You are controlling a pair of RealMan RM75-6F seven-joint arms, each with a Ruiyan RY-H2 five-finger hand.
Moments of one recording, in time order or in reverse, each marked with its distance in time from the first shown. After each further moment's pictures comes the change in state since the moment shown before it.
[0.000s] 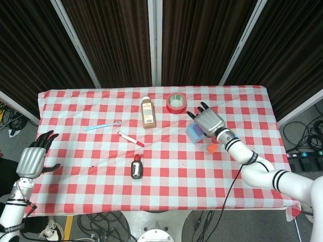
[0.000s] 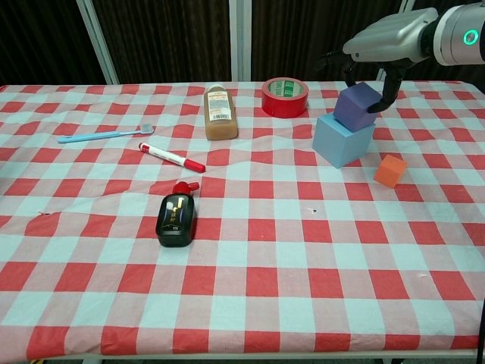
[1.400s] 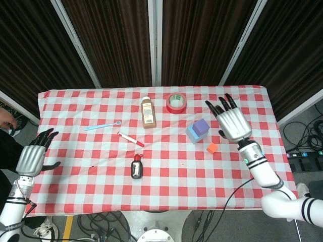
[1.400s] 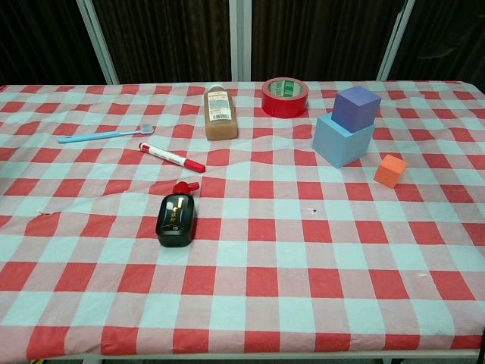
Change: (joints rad) left arm -0.011 -0.003 -0.006 0.015 0.007 0.004 -0.038; right arm -0.259 0.203 0.011 -0.440 -0.009 0.557 -0.109
